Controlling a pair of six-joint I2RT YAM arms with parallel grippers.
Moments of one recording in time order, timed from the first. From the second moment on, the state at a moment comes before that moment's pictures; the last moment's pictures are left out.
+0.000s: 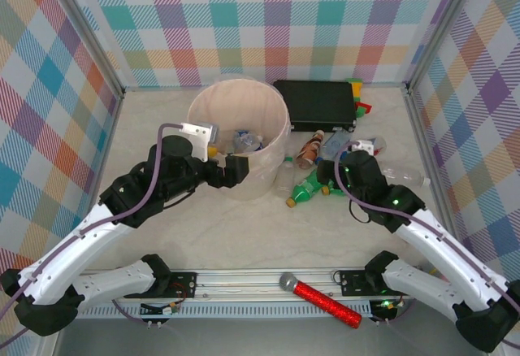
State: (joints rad) left arm -0.81 0.95 1.18 -0.66 -0.08 -0.45; right arm 0.62 0.84 0.84 -0.70 0.38 0.58
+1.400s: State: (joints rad) left arm -0.85 0.92 1.19 -0.67 -0.14 -0.45; right arm -0.30 0.98 0.77 -0.95 0.25 0.86
